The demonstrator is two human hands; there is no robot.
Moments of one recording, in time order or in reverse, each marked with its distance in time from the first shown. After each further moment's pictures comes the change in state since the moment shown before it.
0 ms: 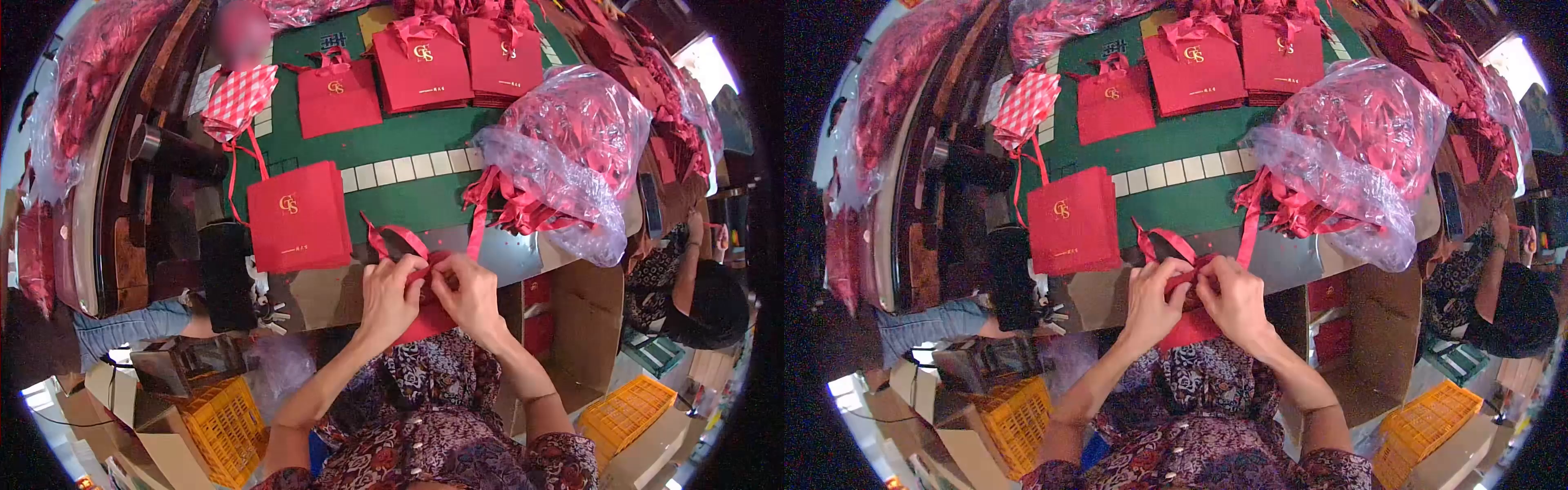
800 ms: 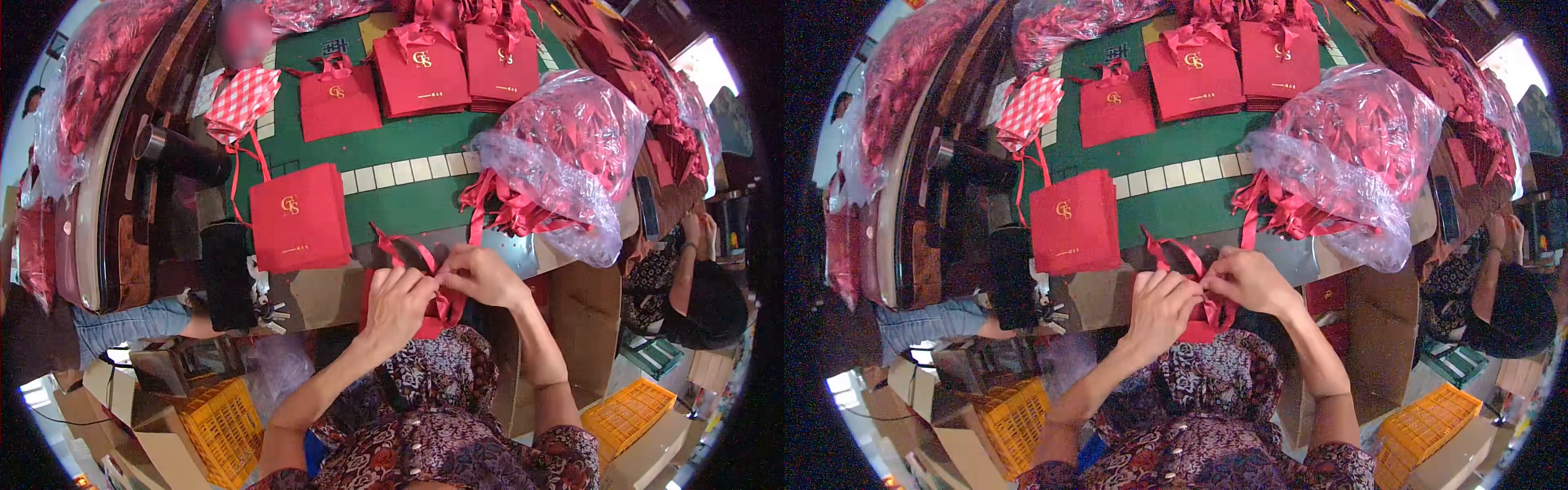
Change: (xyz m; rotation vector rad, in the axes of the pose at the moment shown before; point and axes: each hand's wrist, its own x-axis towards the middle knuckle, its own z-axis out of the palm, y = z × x) left_hand -0.005 0.015 -0.006 0.181 0.032 0.332; right_hand 0.039 0.026 -0.046 0.031 -0.542 -0.105
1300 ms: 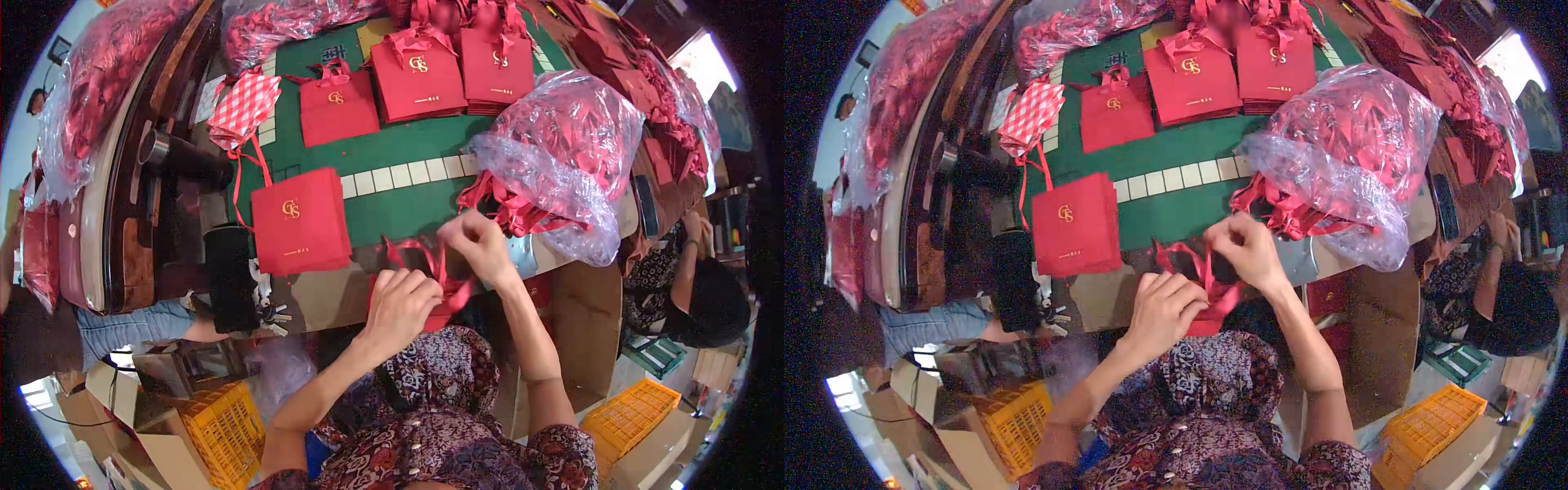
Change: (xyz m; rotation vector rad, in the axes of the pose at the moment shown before) left_hand 0.005 0.004 -0.007 -0.107 -0.083 -0.022; right_hand 0.024 0.017 0.008 0.383 0.476 0.056
